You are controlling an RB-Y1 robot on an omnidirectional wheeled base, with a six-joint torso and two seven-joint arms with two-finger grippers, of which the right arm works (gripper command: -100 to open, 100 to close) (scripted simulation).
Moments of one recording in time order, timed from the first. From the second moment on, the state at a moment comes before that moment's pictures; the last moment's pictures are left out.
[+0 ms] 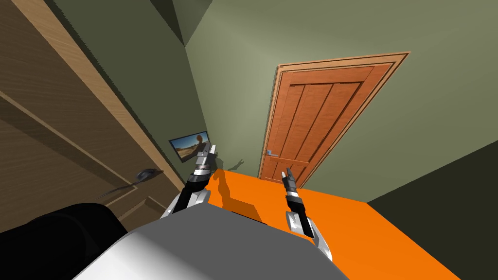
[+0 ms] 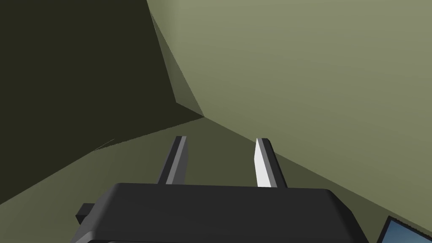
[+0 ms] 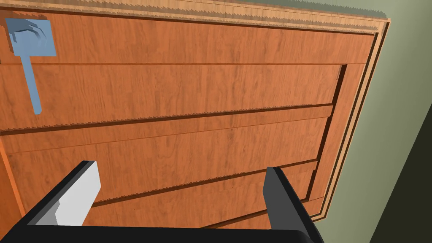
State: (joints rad) arm 0.14 -0.17 0.02 -1.38 -0.03 -0.70 -0.13
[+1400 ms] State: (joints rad) arm 0.01 -0.21 0.05 -1.01 -0.03 -0.78 -0.19
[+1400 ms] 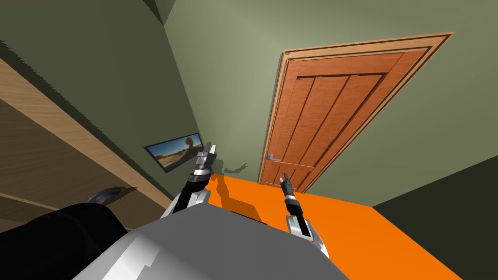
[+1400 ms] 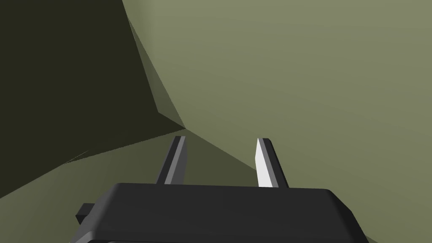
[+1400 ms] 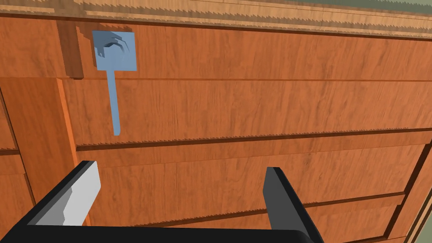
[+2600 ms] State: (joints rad) arm -0.08 -0.25 0.07 -0.73 -0.04 -0.85 -0.23
